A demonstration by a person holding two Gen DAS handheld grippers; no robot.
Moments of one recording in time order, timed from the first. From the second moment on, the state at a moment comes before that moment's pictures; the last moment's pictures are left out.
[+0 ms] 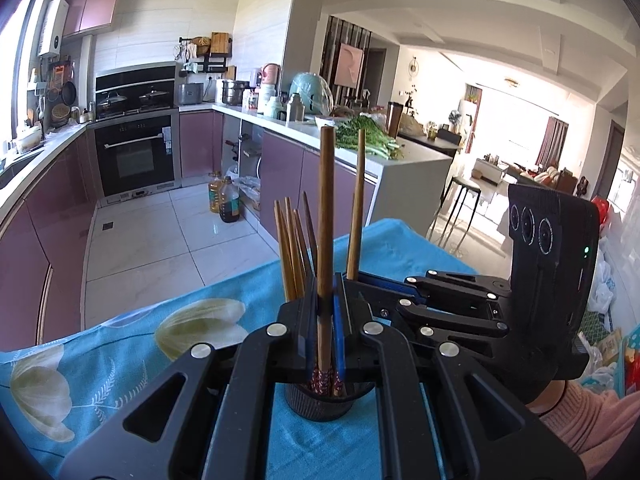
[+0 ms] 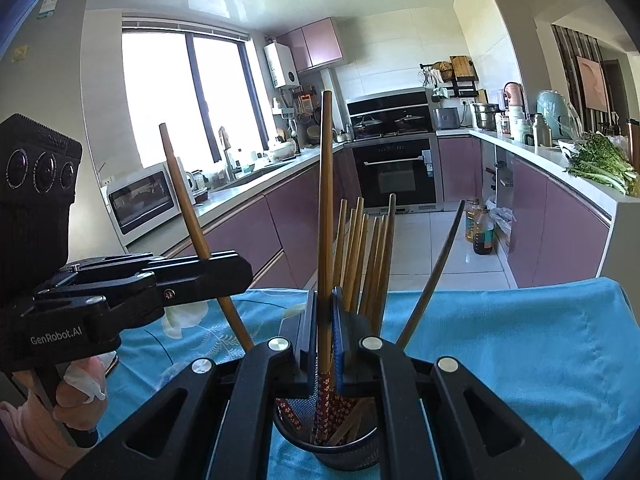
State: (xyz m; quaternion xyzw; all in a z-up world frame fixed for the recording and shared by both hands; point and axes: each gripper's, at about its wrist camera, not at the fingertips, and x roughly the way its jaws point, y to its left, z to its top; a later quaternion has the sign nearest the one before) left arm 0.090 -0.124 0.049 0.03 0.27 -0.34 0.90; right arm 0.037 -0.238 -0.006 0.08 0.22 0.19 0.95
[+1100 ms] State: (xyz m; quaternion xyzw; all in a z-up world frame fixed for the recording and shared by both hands) left arm 0.138 -0.142 0.007 0.03 0.35 -0.32 0.88; right arm 0.048 -0.235 -0.034 0.09 0.28 0.17 0.94
